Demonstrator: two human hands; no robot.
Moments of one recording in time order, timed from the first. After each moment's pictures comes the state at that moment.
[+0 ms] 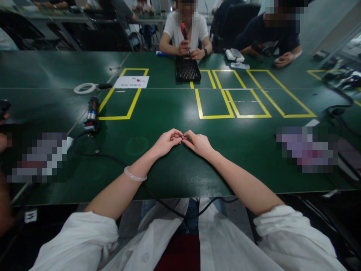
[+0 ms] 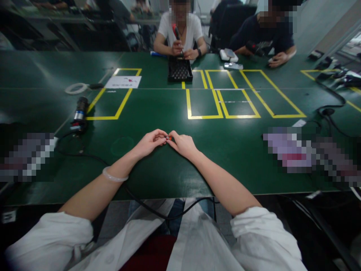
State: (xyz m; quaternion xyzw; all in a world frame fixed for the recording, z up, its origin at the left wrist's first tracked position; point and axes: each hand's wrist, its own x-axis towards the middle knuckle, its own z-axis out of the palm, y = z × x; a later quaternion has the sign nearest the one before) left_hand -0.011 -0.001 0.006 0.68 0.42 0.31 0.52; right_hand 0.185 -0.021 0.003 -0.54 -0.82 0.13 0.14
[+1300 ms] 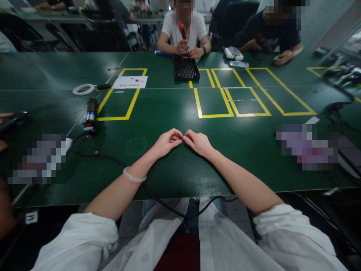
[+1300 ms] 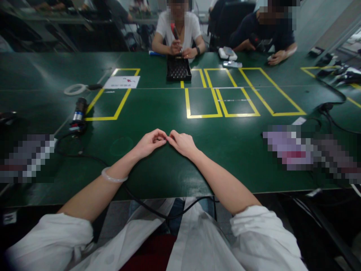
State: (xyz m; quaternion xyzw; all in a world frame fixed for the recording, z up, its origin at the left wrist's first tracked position) left_hand -0.011 -0.004 0.005 0.71 0.41 0.30 0.49; right_hand 0.185 -0.021 0.008 -0.55 -0.80 0.15 0.16
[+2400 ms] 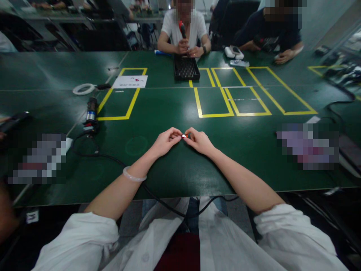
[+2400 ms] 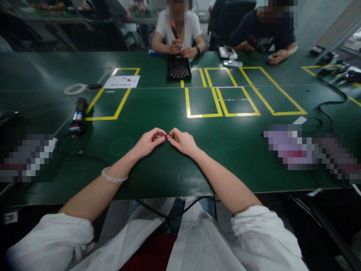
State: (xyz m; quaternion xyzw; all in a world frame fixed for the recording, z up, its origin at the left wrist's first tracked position) left_hand -0.013 -0.004 0.009 0.74 0.43 0.30 0.43; right_hand 0.195 -0.015 -0.006 -0.48 -0.78 0.26 0.29
